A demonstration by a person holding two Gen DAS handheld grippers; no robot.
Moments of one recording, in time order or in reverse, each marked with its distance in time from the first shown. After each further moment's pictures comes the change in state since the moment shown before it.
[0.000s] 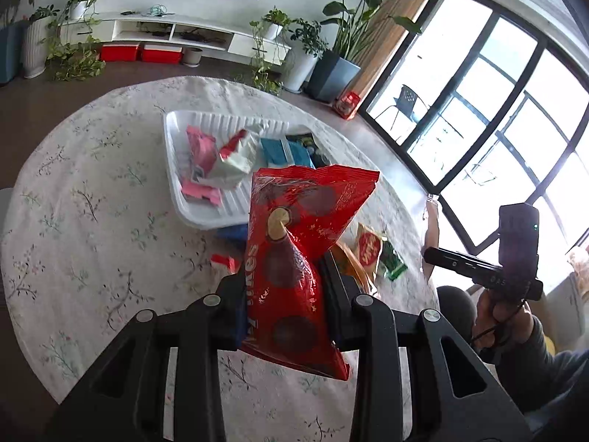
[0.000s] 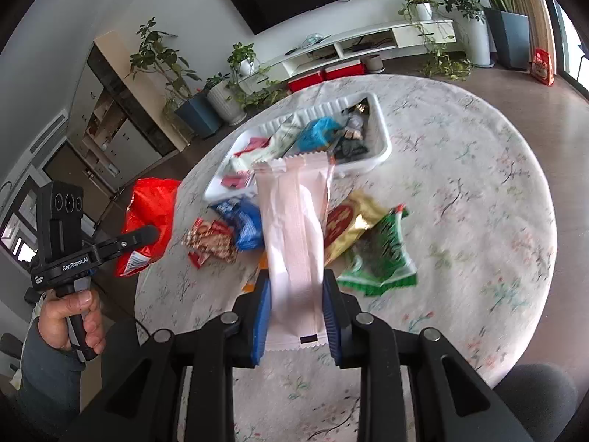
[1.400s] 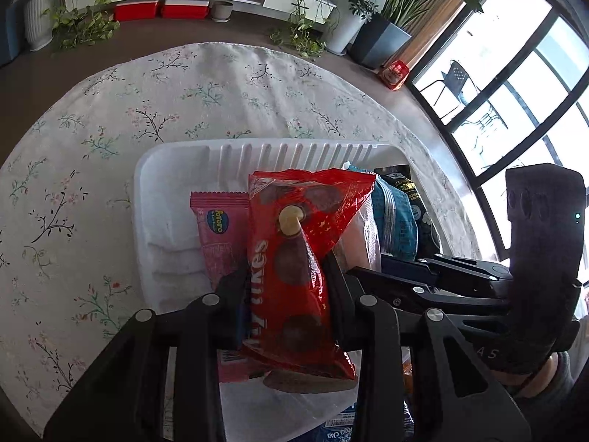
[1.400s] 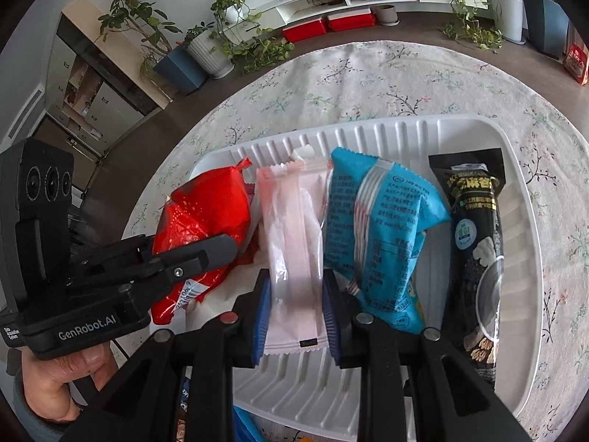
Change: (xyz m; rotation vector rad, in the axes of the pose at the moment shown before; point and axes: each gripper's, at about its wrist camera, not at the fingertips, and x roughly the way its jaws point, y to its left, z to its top) left arm 0.164 0.064 0.128 -0.076 0.214 0.124; right arm 0.217 0.028 0.147 -0.014 0.273 -0.011
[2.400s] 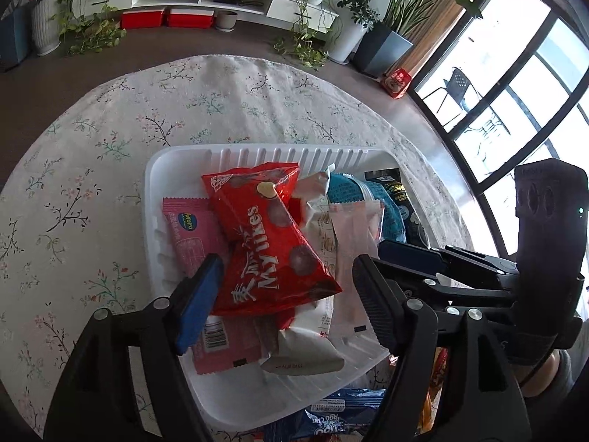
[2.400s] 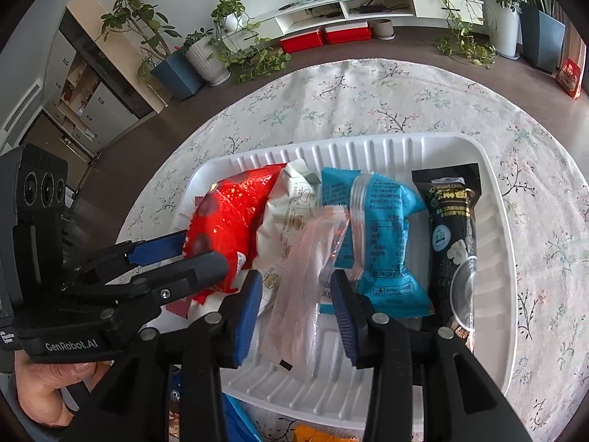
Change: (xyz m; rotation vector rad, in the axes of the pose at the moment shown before) left arm -0.029 -0.012 -0.010 0.002 -0.047 0.021; right arm -0.021 0.004 -0.003 -0.025 -0.055 -0.042
